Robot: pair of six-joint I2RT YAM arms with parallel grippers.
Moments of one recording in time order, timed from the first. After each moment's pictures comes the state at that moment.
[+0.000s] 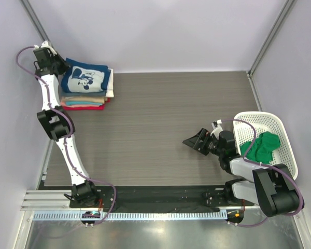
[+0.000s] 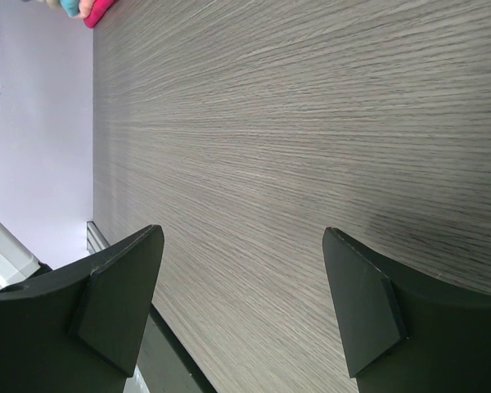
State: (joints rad) left arm 0.36 2.49 2.53 -0.48 0.34 -0.34; right arm 0.19 1.18 0.16 0.57 -0.54 0.82
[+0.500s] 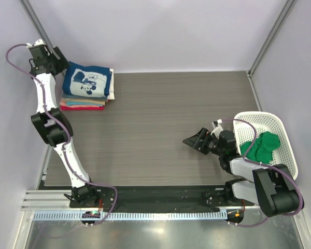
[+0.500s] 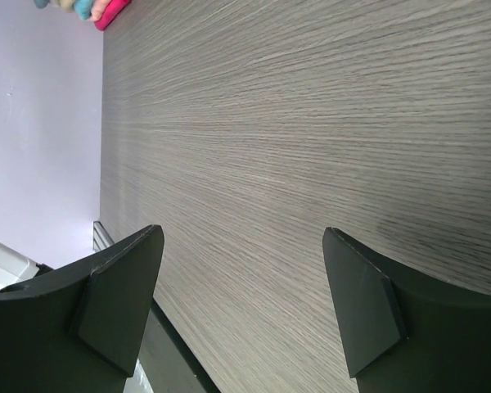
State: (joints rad) left arm 0.35 2.26 2.30 -0.52 0.13 -0.29; right arm 0.19 1.18 0.16 0.59 -0.55 0.83
